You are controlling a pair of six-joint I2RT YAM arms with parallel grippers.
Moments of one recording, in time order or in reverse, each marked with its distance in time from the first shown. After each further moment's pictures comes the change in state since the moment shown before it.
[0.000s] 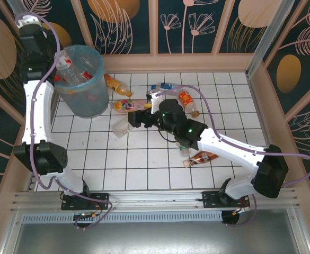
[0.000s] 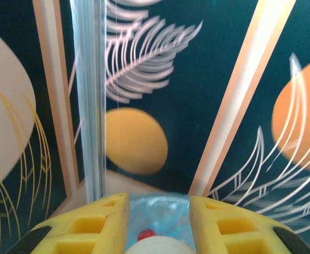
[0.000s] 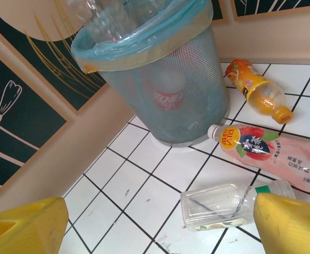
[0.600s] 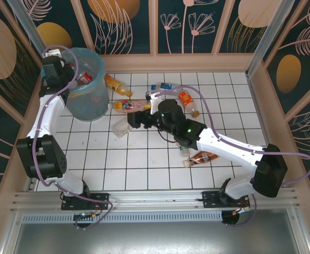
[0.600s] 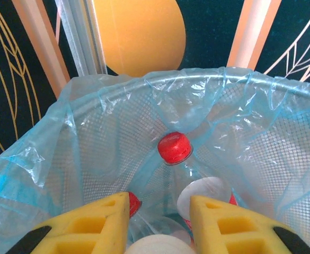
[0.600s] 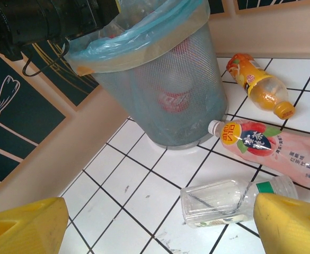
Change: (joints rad) left arm 0.007 -0.064 -0.525 0.270 0.031 0.116; right arm 0.000 0.010 -0.004 0.002 -0.007 0.000
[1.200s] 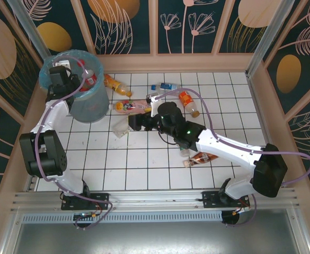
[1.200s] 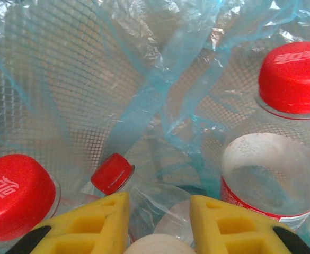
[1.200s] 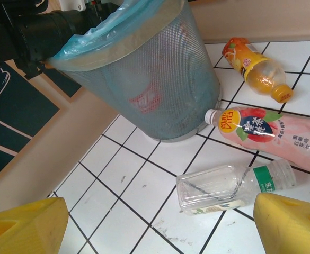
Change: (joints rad) left arm 0.000 0.030 -0.153 0.109 0.063 0.070; right arm 0.002 0.001 -0.040 0.006 -0.008 0.023
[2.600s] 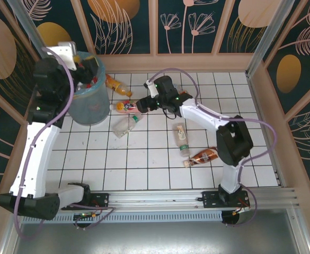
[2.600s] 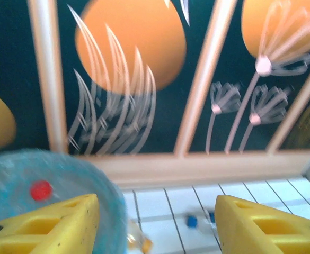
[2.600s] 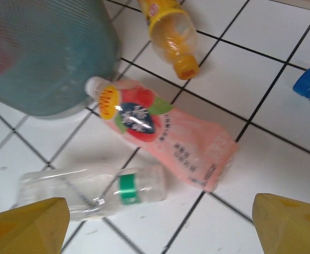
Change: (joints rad) left arm -0.306 -0.456 0.206 -0.365 0.197 -0.179; right arm -0.300 0.493 0.449 -0.335 -0.180 -0.383
